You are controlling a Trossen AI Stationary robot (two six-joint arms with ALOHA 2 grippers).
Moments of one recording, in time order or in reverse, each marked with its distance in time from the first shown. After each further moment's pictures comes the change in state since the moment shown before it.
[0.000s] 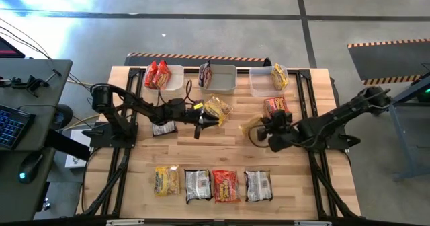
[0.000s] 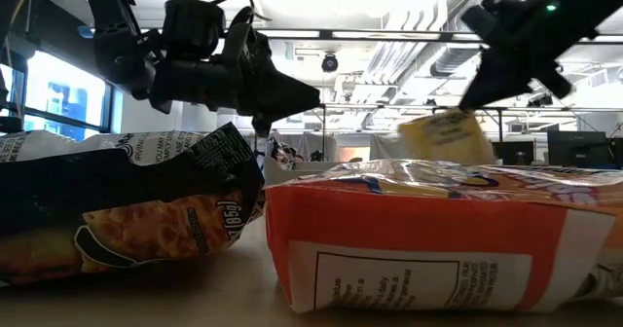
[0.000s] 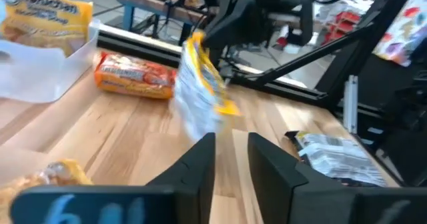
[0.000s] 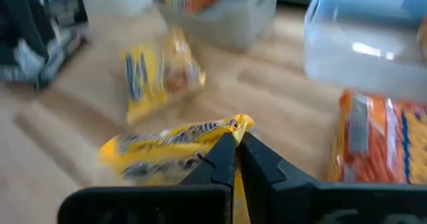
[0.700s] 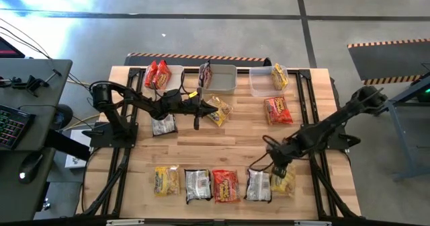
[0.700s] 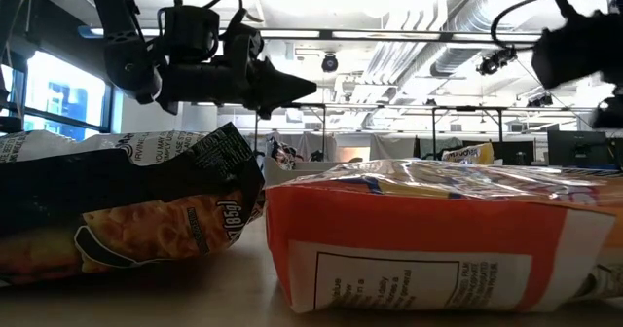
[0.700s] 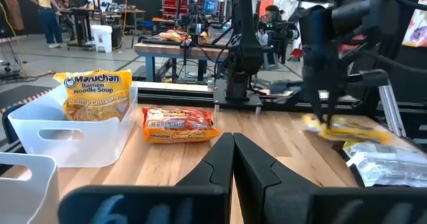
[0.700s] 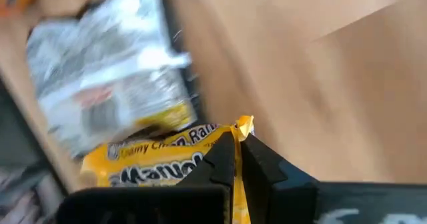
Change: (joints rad) left arm 0.120 0.000 0.000 0.119 0.064 0.204; right arm 0.145 0.084 0.001 -0.062 -0.995 -0.208
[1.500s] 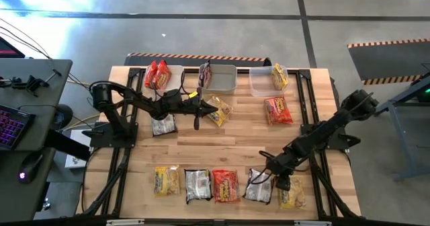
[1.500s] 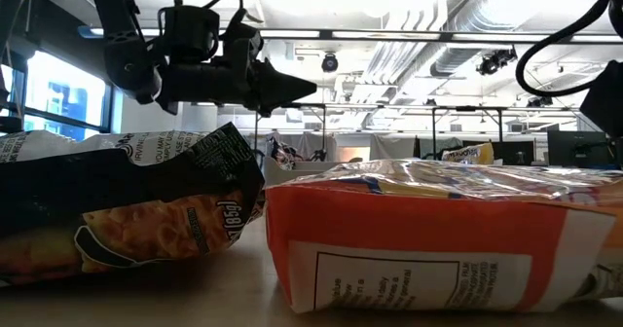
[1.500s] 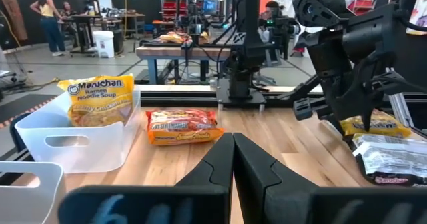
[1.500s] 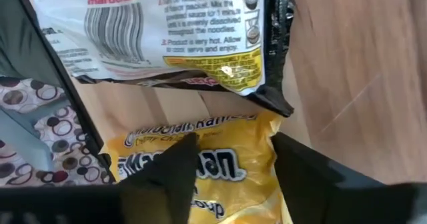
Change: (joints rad) left arm 0.000 0.000 0.000 -0.002 -0.002 0.057; right arm 0.082 0.188 -0.089 0.329 -0.291 -0.020
